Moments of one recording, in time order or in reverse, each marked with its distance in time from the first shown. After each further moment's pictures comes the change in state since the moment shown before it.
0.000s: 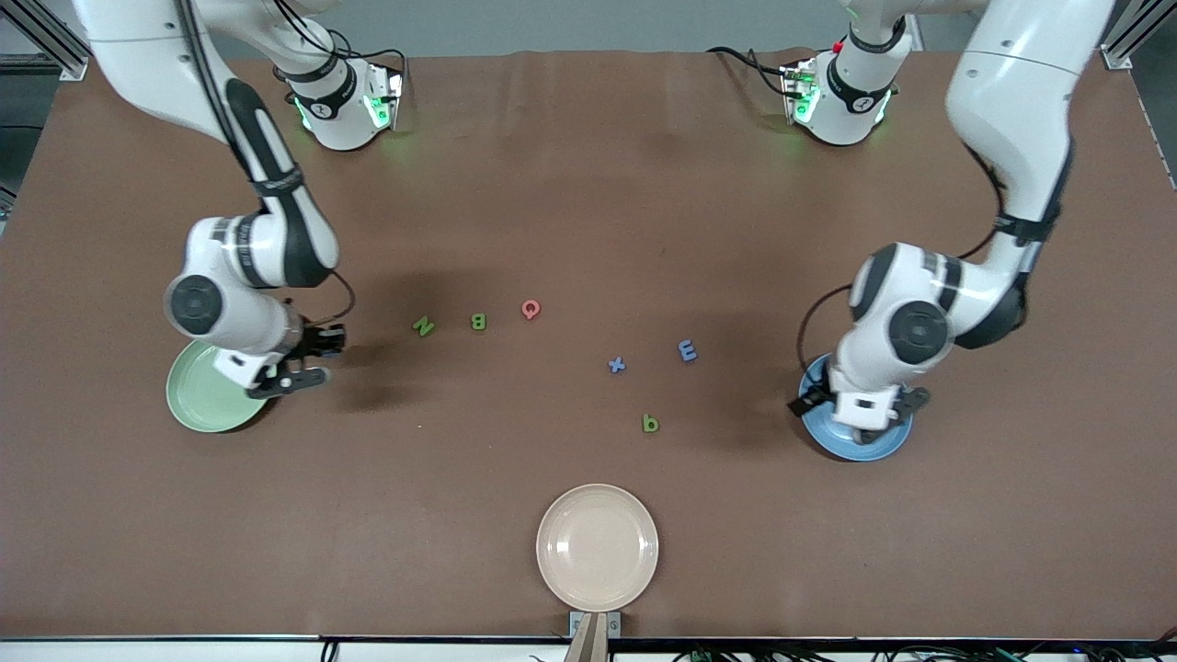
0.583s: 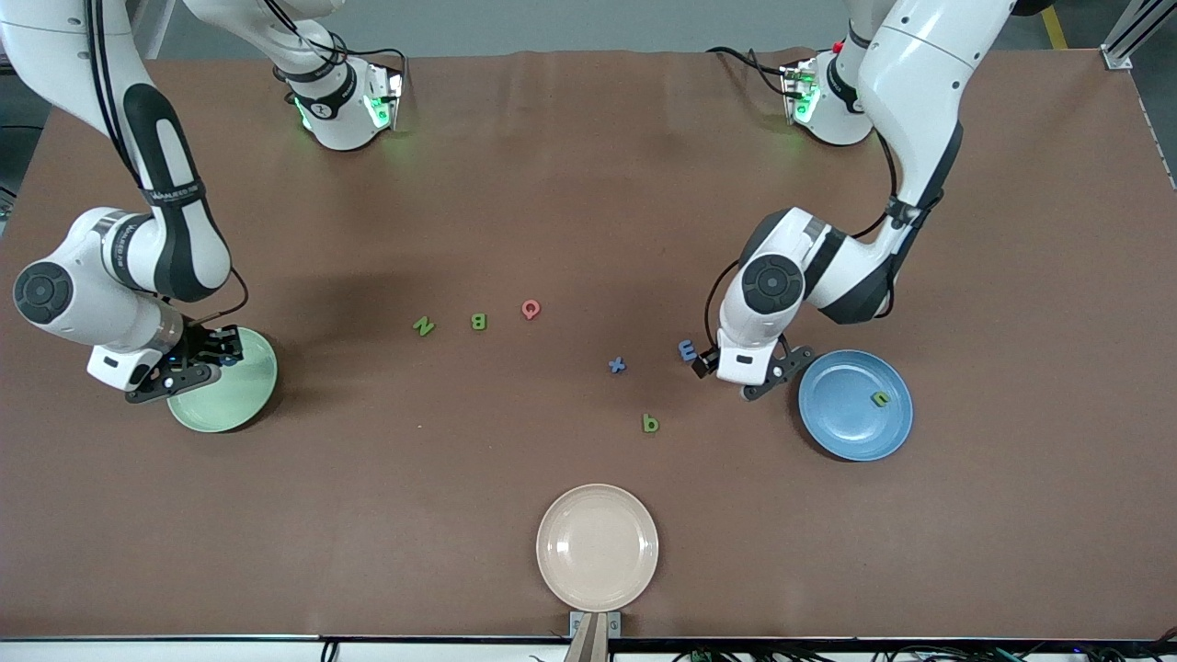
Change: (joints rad) left arm -0.199 0.001 0.000 -0.043 0.000 0.037 -0.202; right arm -0.154 0.017 -0.086 0.018 0.000 0.084 -0.321
